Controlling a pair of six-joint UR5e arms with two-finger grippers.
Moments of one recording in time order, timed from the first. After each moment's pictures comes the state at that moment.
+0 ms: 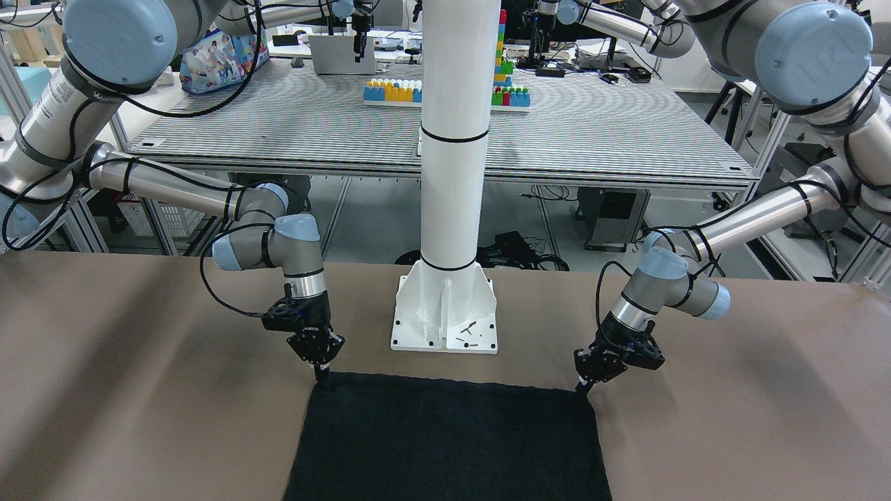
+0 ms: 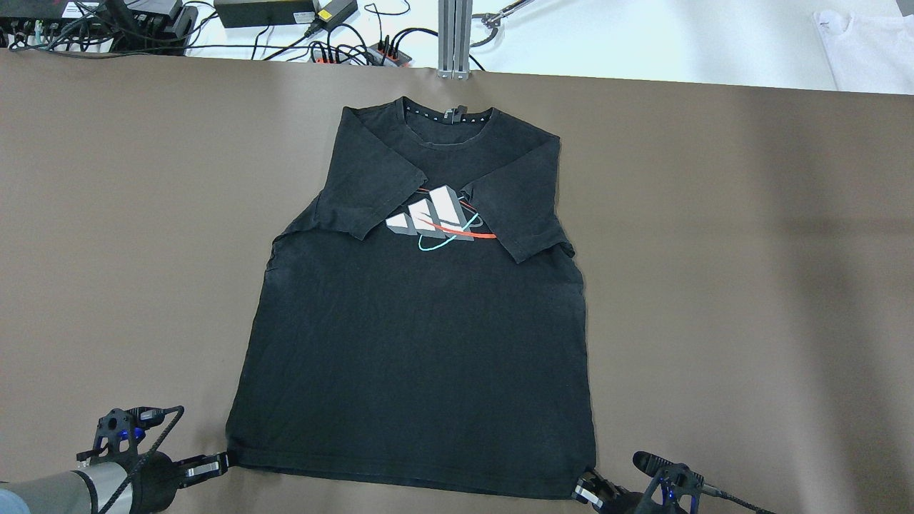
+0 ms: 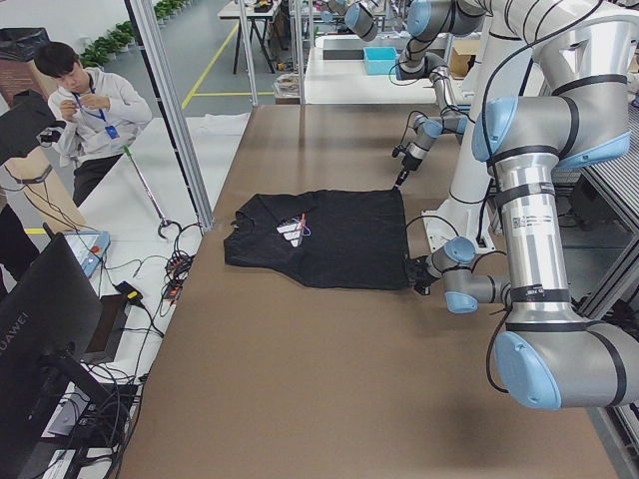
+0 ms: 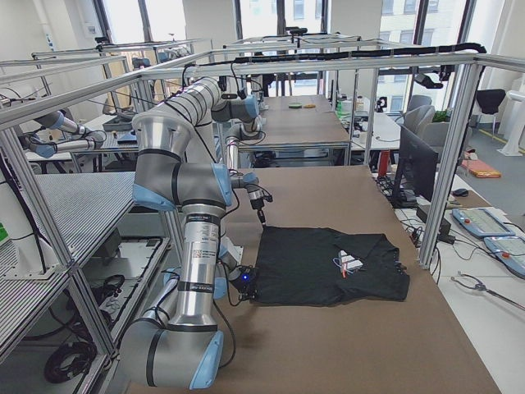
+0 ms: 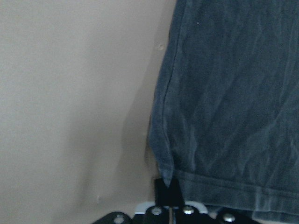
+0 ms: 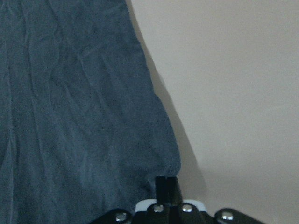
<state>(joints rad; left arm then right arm) -0.11 -1.39 -1.97 -2.53 -1.35 -1.72 -0.03 -1.61 2.08 -1.11 1.07 1.94</state>
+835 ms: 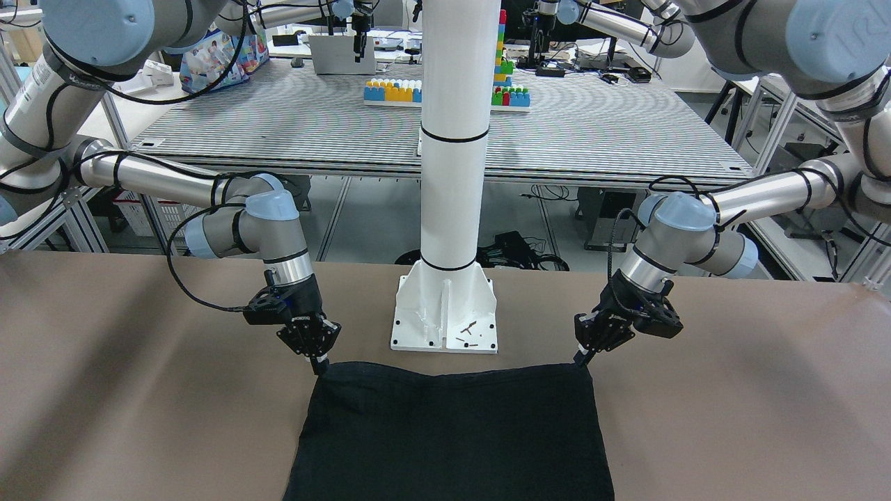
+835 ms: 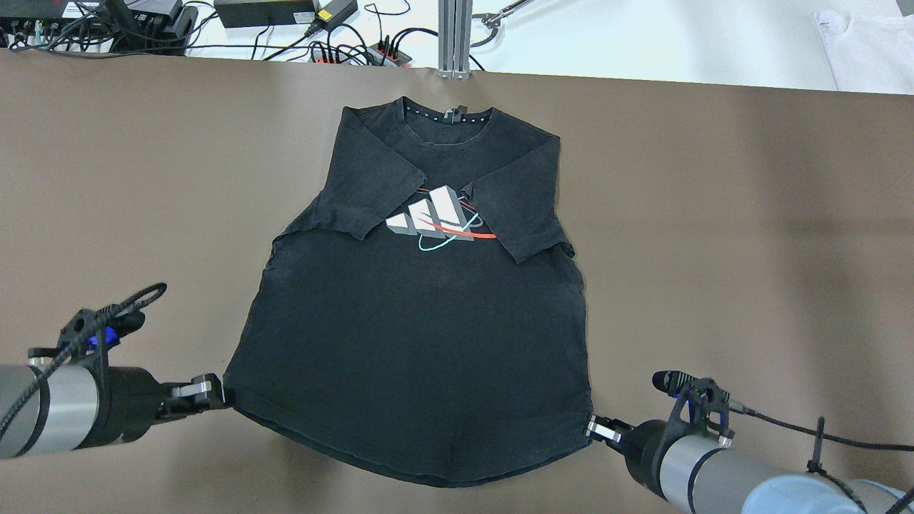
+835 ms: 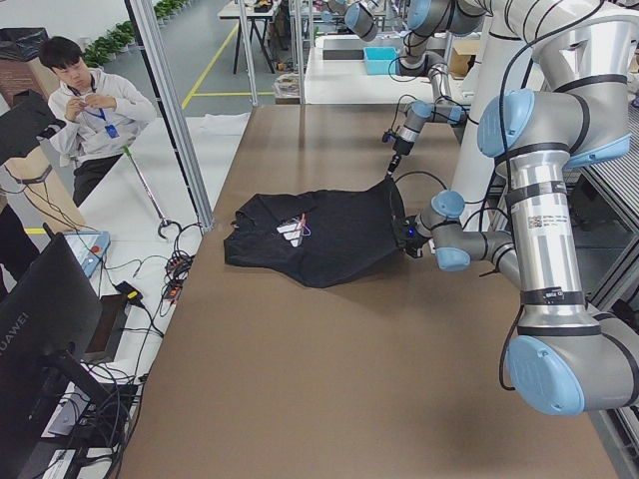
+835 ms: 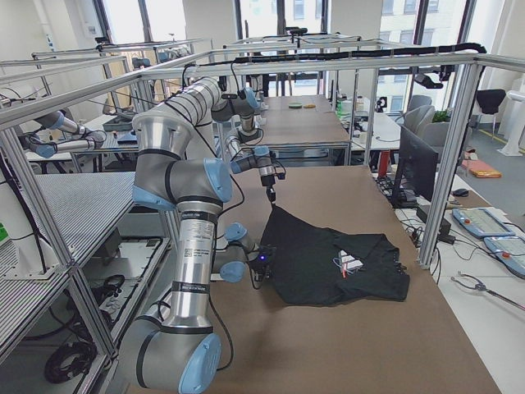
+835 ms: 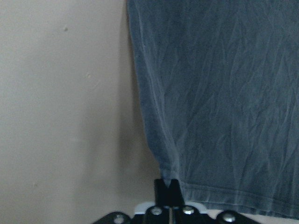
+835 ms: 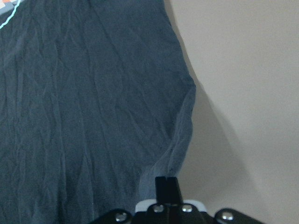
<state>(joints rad) -0.43 -1.50 -2.33 -2.08 -1.73 -1.68 0.22 -1.61 2.25 -1.13 1.36 1.74</state>
